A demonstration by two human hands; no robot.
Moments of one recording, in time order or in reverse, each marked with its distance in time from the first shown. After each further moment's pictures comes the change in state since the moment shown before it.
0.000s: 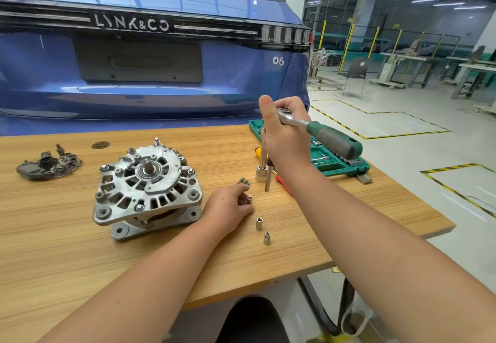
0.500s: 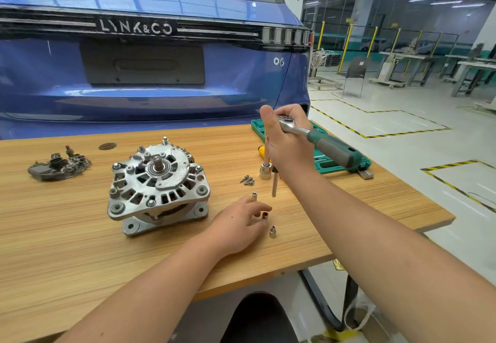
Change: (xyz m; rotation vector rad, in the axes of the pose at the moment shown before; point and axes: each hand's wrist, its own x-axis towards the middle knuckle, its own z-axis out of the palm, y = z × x) left_hand -0.041 -0.002 0.002 0.046 -0.191 0.257; right_hand -0.021 -0.007 -0.008 -0.060 -0.040 -0.004
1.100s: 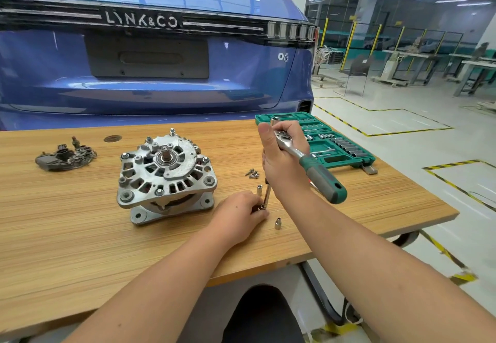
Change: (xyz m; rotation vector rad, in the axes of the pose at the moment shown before) left_hand 0.000 -0.006 0.003 0.050 0.122 -0.043; right_hand -0.047 0.000 0.016 0.118 0.076 0.066
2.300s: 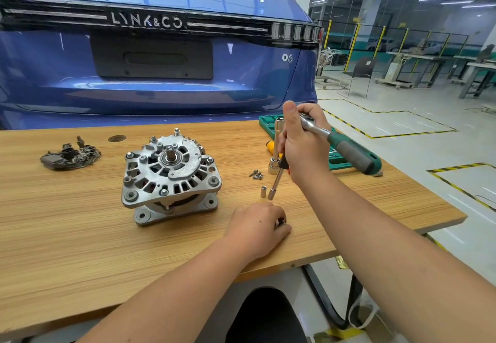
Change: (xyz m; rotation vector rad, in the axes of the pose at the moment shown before) left_hand -0.011 0.028 0.015 0.201 -0.080 0.043; right_hand 0.035 -0.002 -0.012 0.099 -0.024 0.045
